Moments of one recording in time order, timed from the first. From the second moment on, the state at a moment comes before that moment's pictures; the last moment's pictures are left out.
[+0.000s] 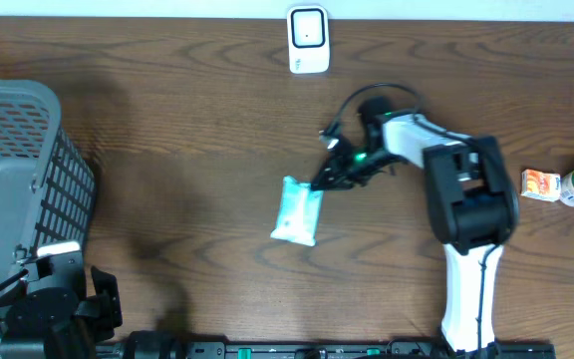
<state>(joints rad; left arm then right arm) -0.02 0.50 1.19 -1.42 -0.46 0.07 0.23 2.27 1.43 -0.80 -0.92 -0.04</state>
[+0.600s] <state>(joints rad) -0.02 0.50 1.19 -1.42 -0.46 0.07 0.03 2.08 1.42 -0.92 -0.96 -0.04</state>
